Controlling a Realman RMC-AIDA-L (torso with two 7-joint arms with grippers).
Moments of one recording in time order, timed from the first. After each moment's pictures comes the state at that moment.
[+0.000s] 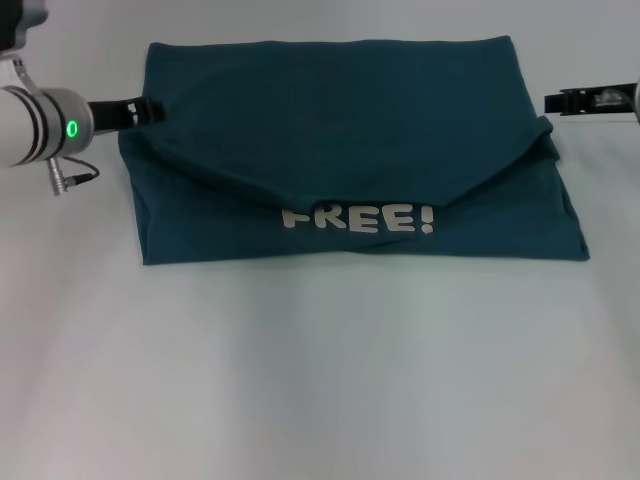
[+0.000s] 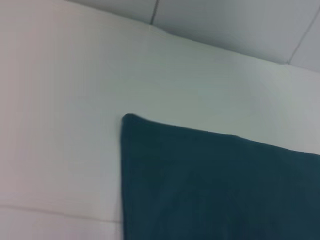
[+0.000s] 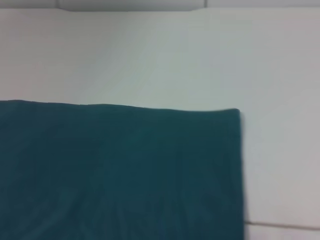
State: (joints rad) left arm -0.90 -2.04 0.78 0.49 2.46 0.49 -2.53; right arm 0.92 1.97 -0.87 -0.50 -2.58 -0.56 2.50
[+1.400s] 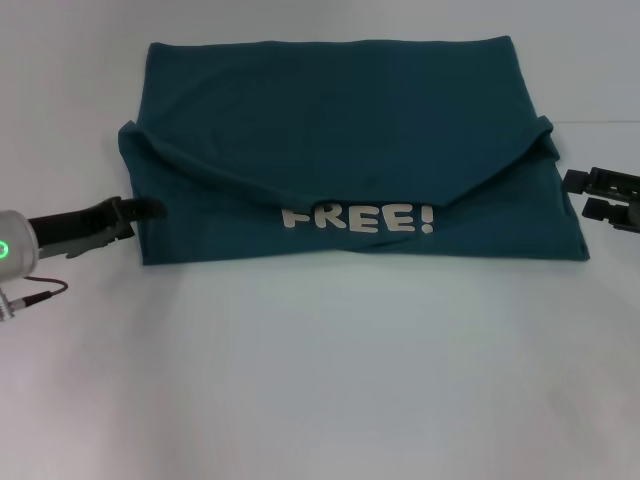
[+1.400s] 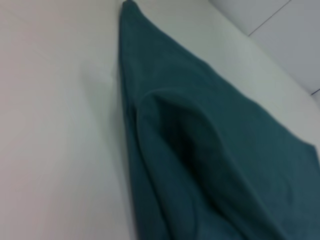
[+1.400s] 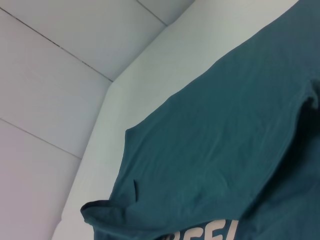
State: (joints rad) left arm -0.61 -2.04 0.68 0.57 2.10 0.94 -2.32; right arm 0.48 1.96 -0.66 -0.68 -1.92 -1.32 2.31
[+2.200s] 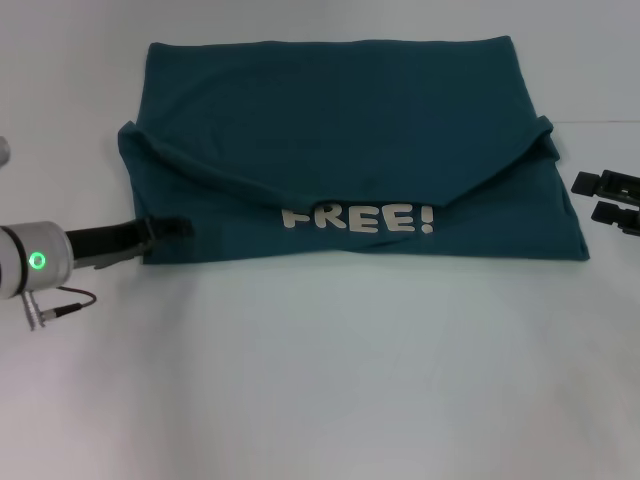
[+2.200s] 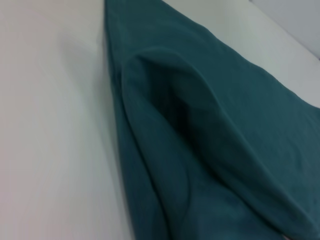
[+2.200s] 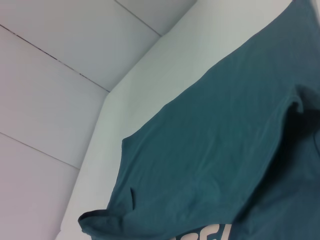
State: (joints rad) left arm -0.64 -2.05 0.75 0.50 2.10 0.88 -2.28; right arm 0.47 1.96 -0.62 -0.67 -1.92 -1.33 2.30
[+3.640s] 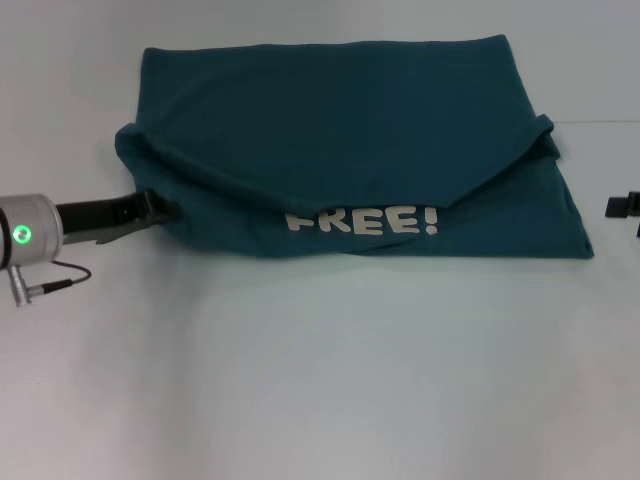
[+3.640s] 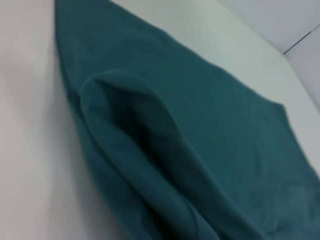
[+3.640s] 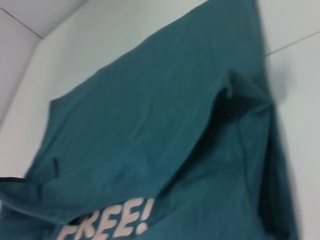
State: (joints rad) left arm -0.64 -2.03 0.74 0.59 2.09 1.02 -2.31; right arm 0.55 1.86 -0.62 -0.67 -2.20 -1.33 2.39
